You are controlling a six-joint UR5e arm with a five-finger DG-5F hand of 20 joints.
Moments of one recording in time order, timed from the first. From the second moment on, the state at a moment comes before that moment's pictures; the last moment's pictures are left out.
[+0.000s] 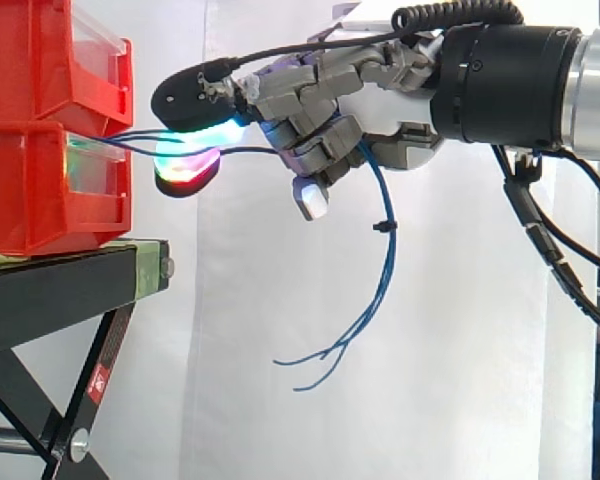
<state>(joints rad) 0.23 -1.94 -1.69 -2.43 -0.98 -0.78</state>
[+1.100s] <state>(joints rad) 0.23 -1.94 -1.69 -2.44 -0.99 -0.77</state>
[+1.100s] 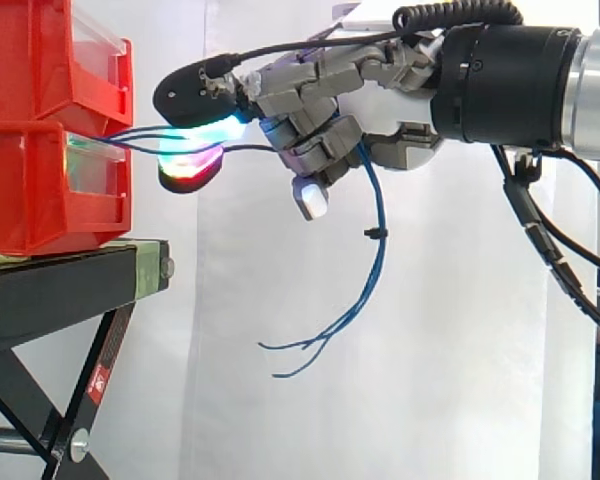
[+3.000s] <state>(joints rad) 0.23 -1.90 -1.69 -2.59 -1.00 -0.49</state>
